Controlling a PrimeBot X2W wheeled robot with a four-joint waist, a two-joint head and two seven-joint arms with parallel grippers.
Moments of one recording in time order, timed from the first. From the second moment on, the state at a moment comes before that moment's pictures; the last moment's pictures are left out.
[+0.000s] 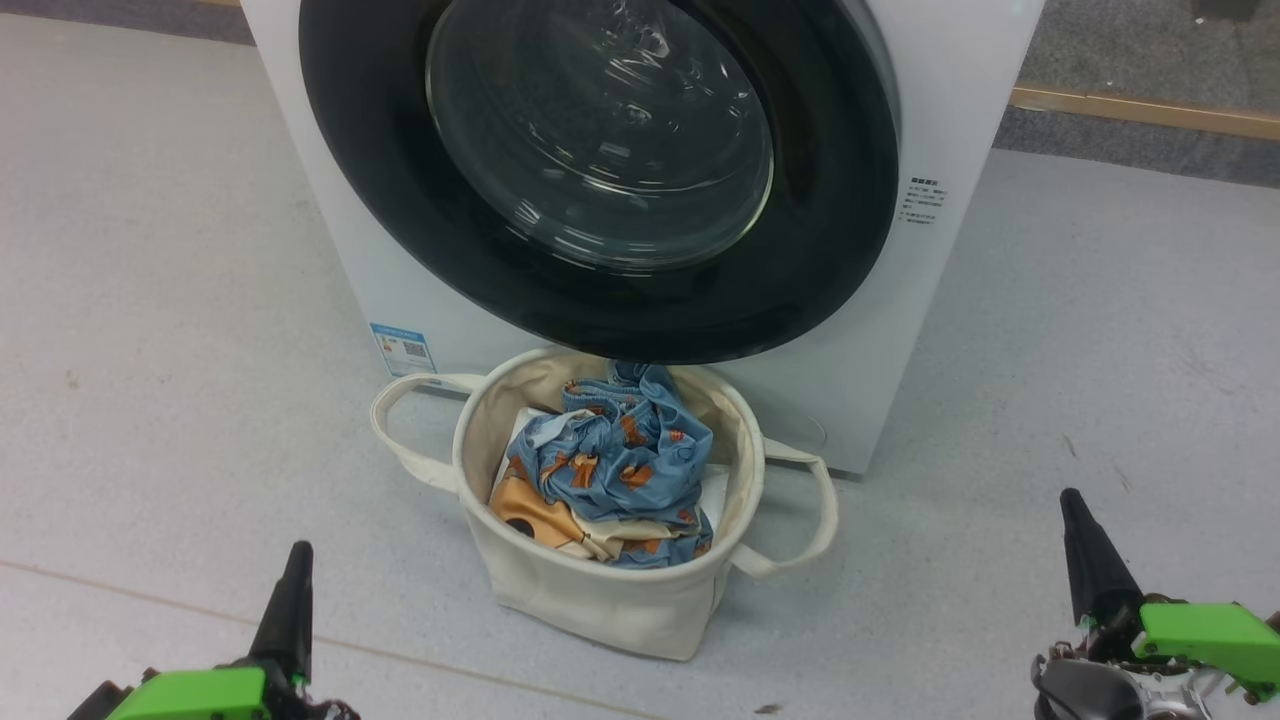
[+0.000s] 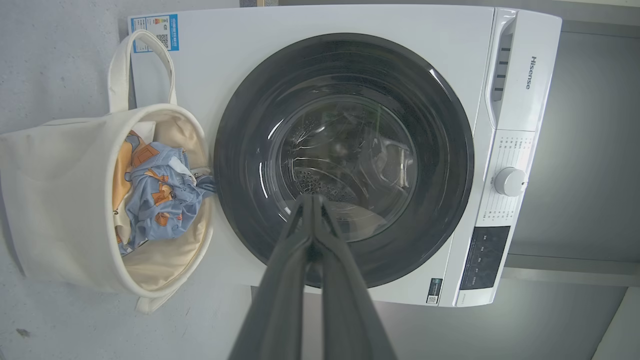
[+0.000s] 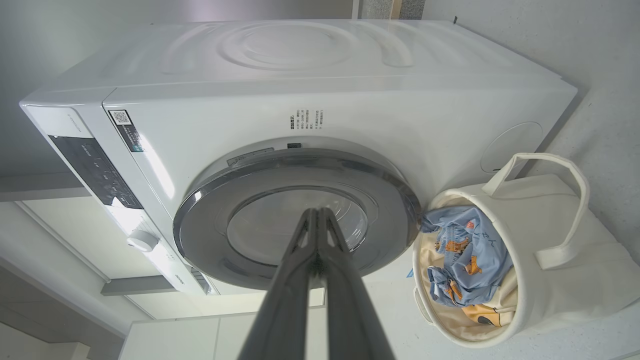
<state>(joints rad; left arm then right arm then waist) -0.08 0.05 0.08 0.28 -1.61 -0.12 0.10 -0.09 -0.04 -0.13 0.29 1.60 0.13 0.10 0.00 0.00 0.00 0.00</state>
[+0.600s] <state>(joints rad) -0.08 0.05 0.08 0.28 -1.61 -0.12 0.11 -0.09 -0.04 -0.13 0.29 1.60 0.13 0.10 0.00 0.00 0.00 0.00</state>
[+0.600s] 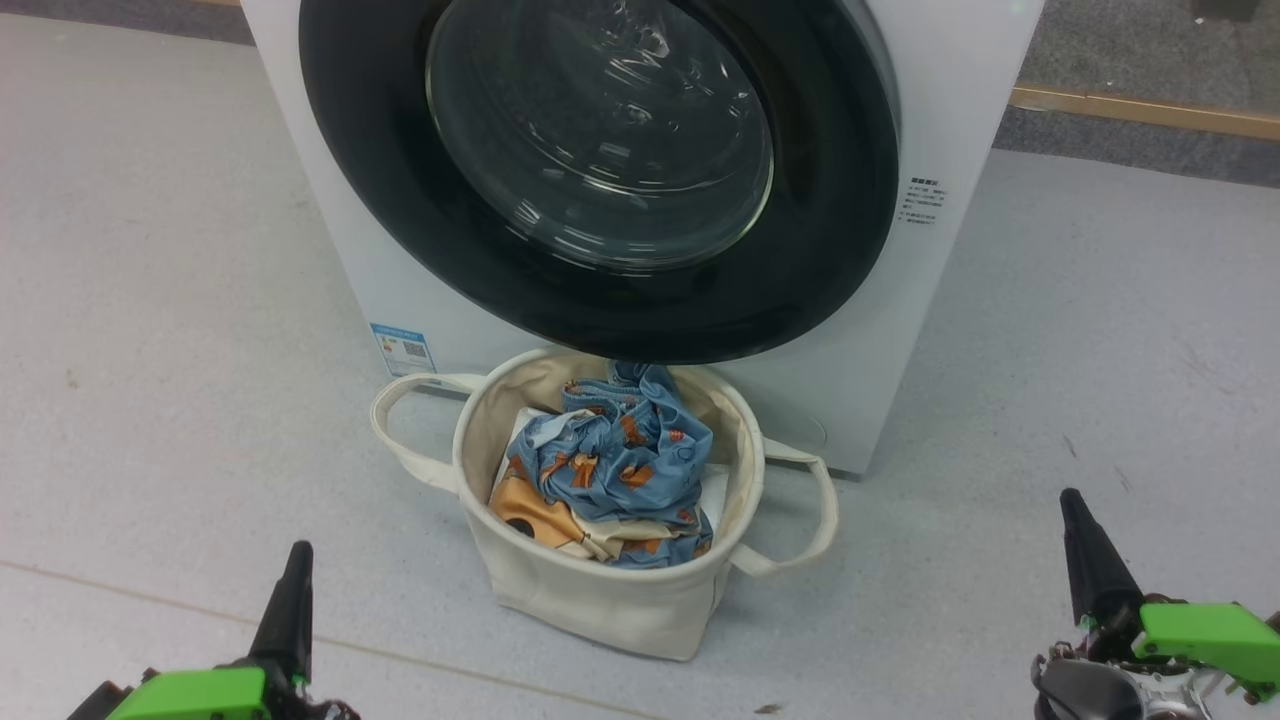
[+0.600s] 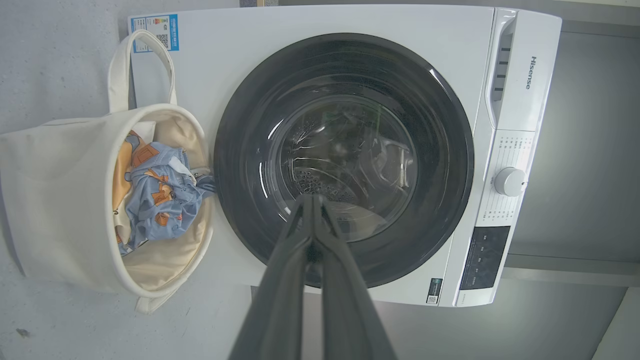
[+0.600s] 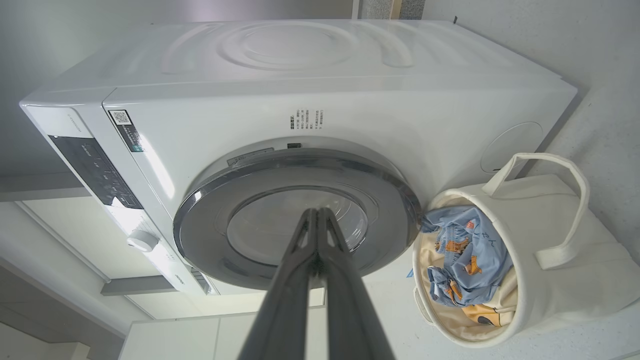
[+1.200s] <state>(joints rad) -0.08 0.05 0.08 0.28 -1.61 -0.12 0.11 -0.09 -0.04 -0.13 0.29 1.60 0.13 0.10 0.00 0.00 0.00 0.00</state>
